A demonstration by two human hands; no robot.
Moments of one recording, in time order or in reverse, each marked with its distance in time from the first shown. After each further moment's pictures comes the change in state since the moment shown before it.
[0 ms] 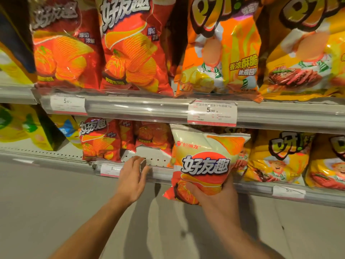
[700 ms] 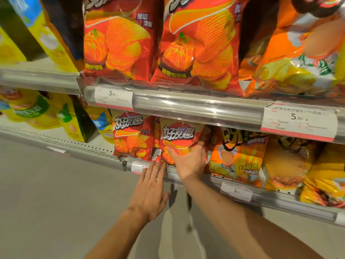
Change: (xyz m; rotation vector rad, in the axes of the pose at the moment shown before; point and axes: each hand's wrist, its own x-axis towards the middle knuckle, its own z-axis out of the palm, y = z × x) left_hand -0.020 -0.054 -0.010 0.502 -0.262 0.078; right_hand 0.078 -0.005 0.216 -0.334 0.048 -0.029
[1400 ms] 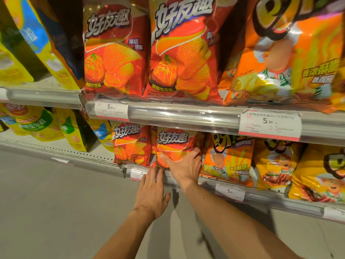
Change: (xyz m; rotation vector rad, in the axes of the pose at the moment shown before) left_hand 0.005 0.021 -0.019 -0.076 -0.020 -0.128; right_hand -0.005 -0.008 -0.016 -0.103 -0.176 0.078
